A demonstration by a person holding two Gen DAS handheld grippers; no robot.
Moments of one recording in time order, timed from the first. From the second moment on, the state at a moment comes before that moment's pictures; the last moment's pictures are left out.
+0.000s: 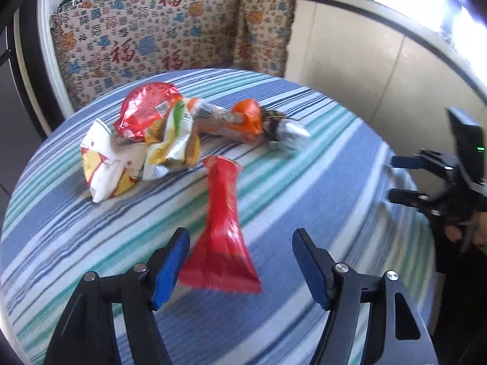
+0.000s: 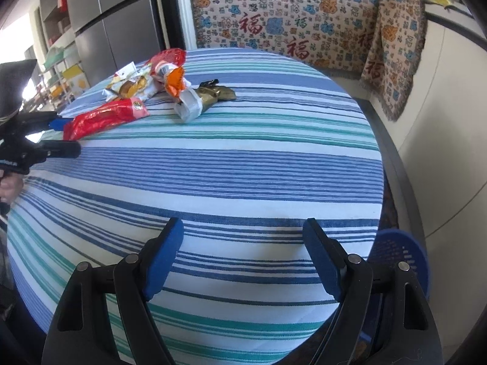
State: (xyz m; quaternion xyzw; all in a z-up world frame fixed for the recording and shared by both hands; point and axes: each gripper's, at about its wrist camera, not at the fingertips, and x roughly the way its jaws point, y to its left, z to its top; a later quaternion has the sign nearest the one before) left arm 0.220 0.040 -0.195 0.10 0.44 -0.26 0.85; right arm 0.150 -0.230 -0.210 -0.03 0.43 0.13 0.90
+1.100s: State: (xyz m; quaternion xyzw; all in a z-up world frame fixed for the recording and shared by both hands) left arm 0.173 0.019 -0.197 0.02 0.44 -0.09 0.89; right arm 0.183 -0.212 -0.191 -0.04 0.44 0.13 0.89
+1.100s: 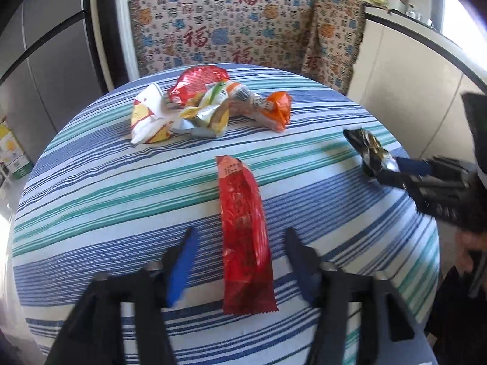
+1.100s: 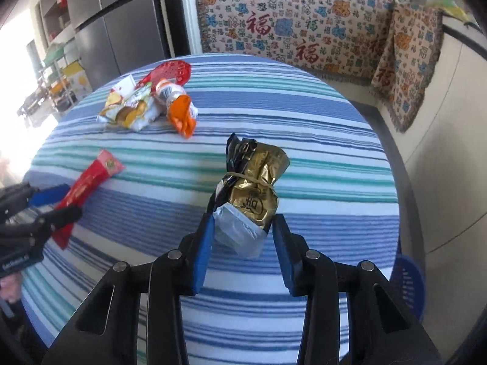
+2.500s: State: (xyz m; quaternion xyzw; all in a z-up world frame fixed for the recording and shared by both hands) left arm 0.197 0.026 -0.217 0.01 0.44 -0.05 0.90; right arm 0.189 -0.202 -0.213 0.00 0.44 0.09 0.89
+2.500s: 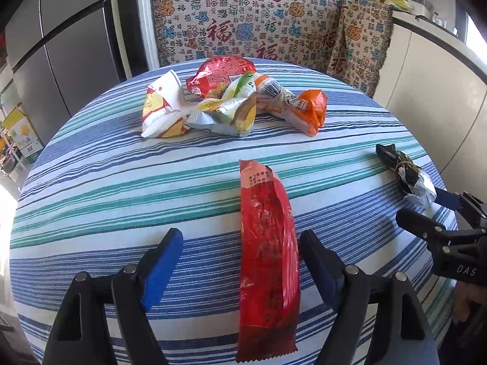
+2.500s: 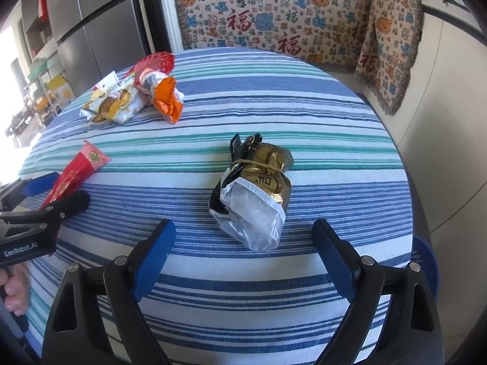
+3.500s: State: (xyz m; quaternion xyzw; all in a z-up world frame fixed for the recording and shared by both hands) left arm 0.184 0.011 -0.185 0.01 0.45 -0.10 0.89; right arm 0.176 -0.156 -0.175 0.00 0.45 0.13 0.89
